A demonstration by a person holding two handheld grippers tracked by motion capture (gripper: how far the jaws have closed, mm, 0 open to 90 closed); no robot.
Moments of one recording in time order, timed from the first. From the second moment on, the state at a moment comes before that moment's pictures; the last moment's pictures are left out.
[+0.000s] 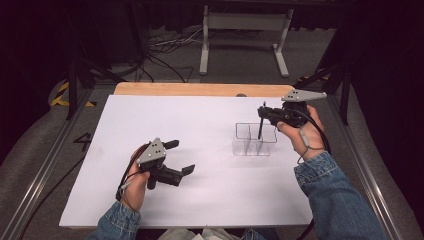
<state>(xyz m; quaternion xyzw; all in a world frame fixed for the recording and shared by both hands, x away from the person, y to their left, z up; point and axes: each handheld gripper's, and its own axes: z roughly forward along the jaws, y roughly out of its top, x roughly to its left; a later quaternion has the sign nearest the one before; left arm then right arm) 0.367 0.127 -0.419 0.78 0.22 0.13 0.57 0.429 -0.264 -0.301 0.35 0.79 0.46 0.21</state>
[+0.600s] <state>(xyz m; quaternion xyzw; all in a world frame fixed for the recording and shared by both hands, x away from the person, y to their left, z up) 0.367 0.128 -0.418 0.78 0.22 0.13 0.57 0.436 -0.267 -0.314 0.37 0.79 0.45 0.20</state>
